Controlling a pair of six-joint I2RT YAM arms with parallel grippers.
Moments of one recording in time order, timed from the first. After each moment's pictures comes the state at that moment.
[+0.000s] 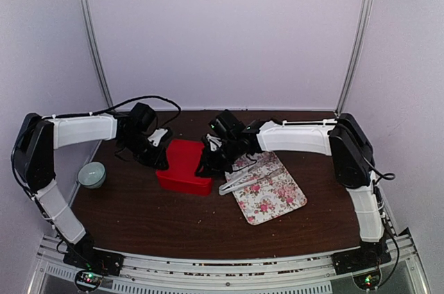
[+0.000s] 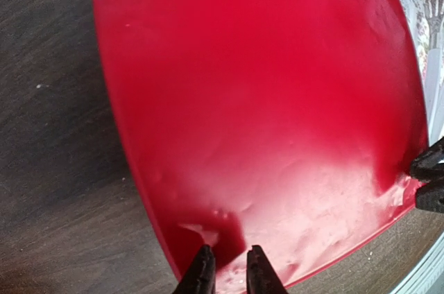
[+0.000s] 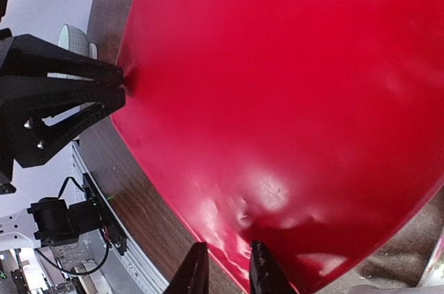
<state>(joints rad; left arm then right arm) -0.44 1.69 1.16 -0.65 0.23 -0.07 0.88 2.20 1.76 -0.46 -0.41 0.77</state>
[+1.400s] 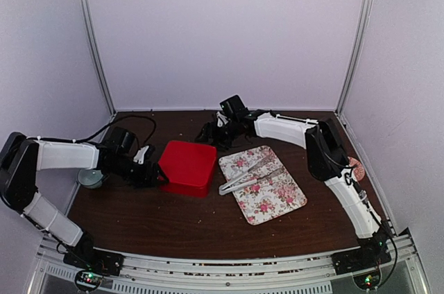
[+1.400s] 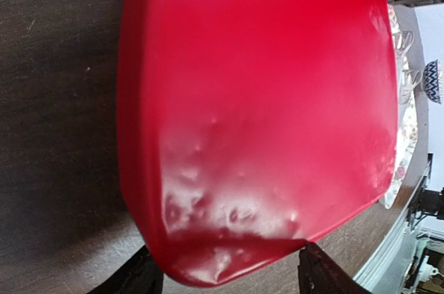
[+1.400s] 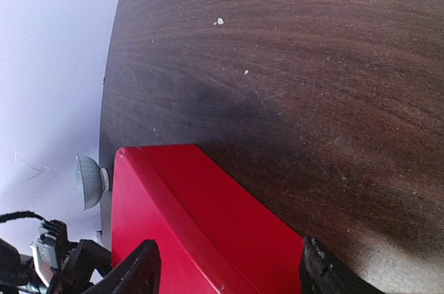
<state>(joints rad) -0.36 1.47 0.72 -0.28 0.46 -0.39 0.70 2.56 2.23 -0.39 -0.46 0.82</state>
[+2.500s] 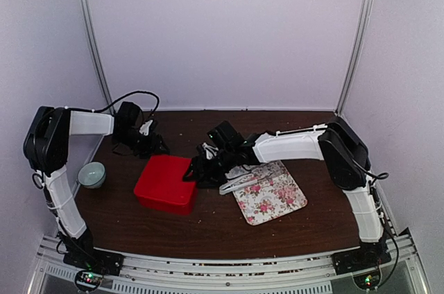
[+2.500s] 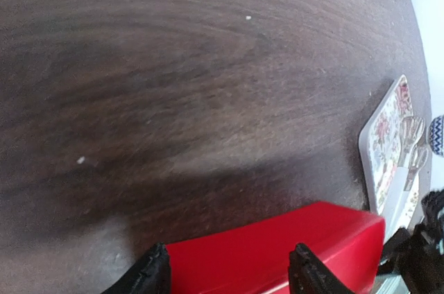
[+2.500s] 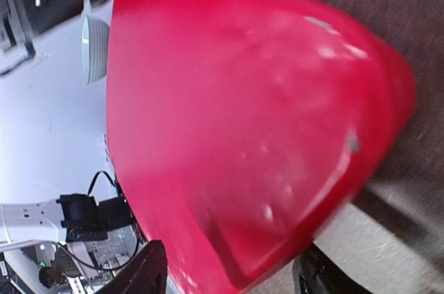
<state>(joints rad) -0.22 1.86 1.19 -0.38 0.51 -0.28 0.91 2.24 1.67 -0.21 -0.54 0.92</state>
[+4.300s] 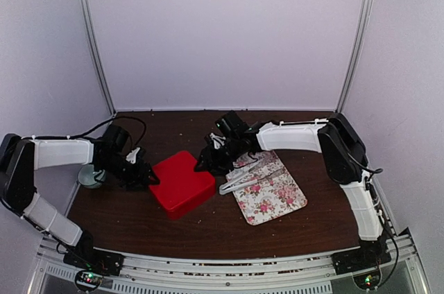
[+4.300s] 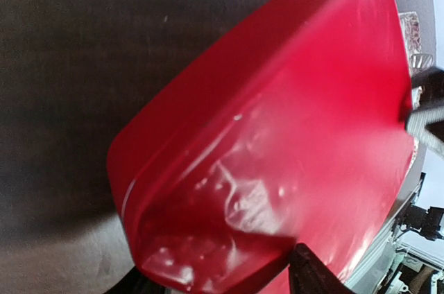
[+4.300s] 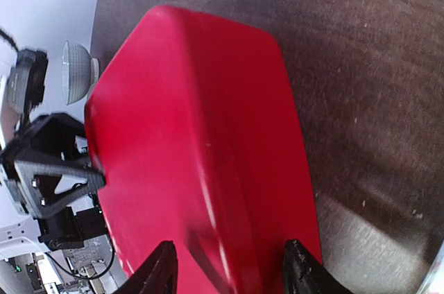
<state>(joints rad) -0.28 1.45 0.76 -0.47 0.49 -0.44 0.82 2.29 1.79 -0.36 -0.53 0.76</state>
